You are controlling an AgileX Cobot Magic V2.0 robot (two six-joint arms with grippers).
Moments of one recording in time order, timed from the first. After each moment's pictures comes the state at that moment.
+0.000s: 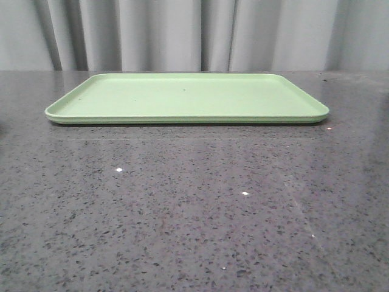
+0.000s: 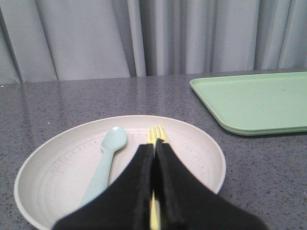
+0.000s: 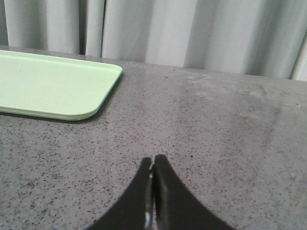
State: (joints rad) left arm -0.04 0.00 0.00 0.07 0.09 -0.10; right arm 0.07 -0.01 0.03 -0.05 0.08 0.02
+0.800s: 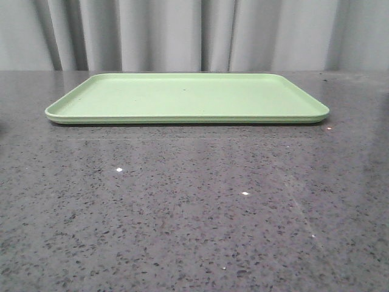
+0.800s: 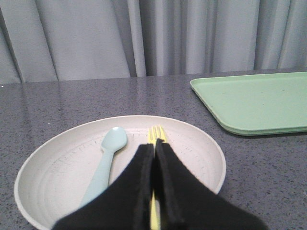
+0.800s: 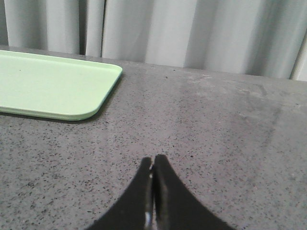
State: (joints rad) left arm -0.04 0.00 0.00 0.07 0.09 -0.10; right arm 0.07 -0.01 0.03 -0.05 0.08 0.02
